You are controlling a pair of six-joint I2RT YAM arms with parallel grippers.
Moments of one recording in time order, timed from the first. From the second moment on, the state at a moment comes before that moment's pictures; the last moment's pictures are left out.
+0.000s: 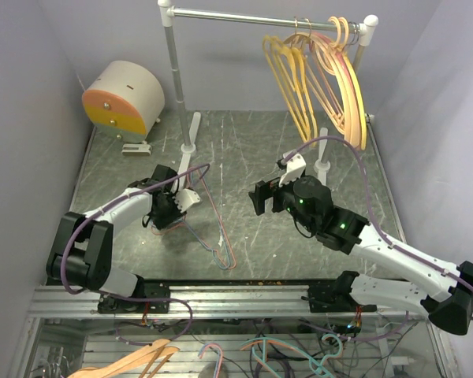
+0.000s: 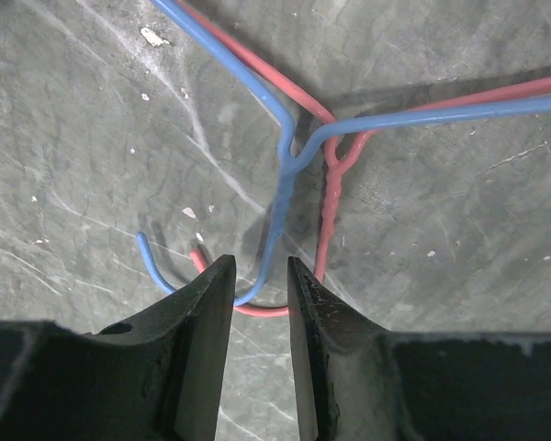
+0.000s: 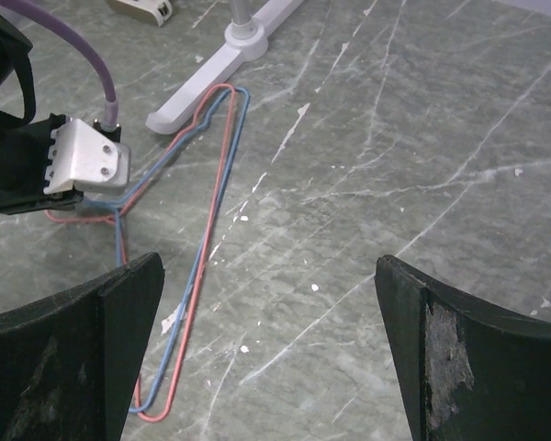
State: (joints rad) left arm -0.31 1.44 0.77 -0.62 0.05 0.73; right arm 0.94 0.99 0.86 -0.18 0.37 0.21
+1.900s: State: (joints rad) left arm -0.41 1.49 1.10 -0.93 0.03 0.78; right arm 1.24 1.34 0.69 0.29 0.51 -0.09
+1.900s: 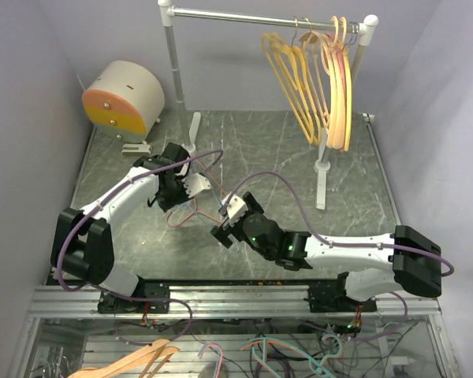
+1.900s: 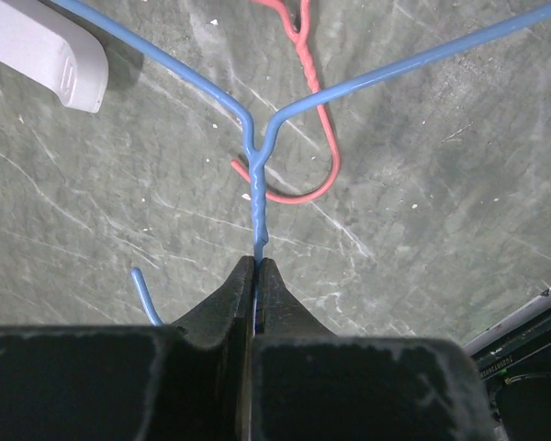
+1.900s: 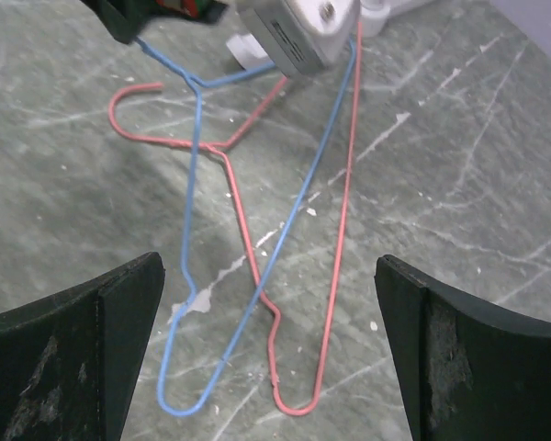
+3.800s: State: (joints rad) left arm -0.57 1.45 1.74 -1.17 0.02 0.69; right arm 1.34 1.78 0.91 0.01 0.78 -0.04
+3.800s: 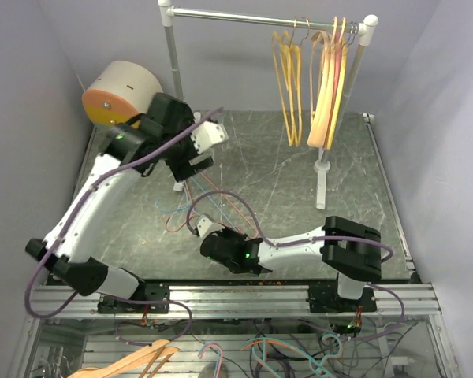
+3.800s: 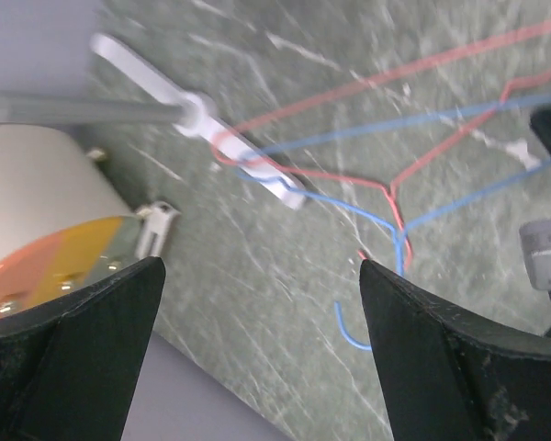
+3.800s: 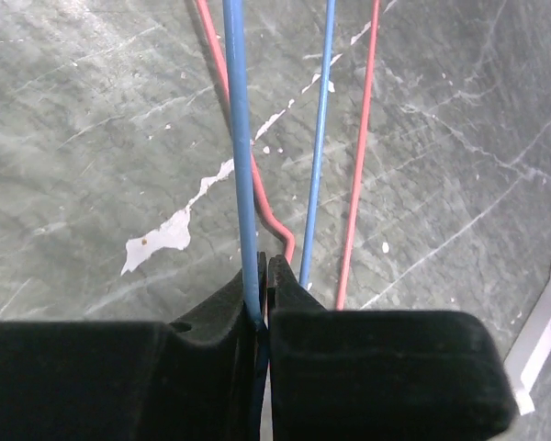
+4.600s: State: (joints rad) left arm -0.32 1.24 1.98 -0.67 -0.95 0.12; right arm 1.39 1.54 1.27 -0.37 0.98 0.21
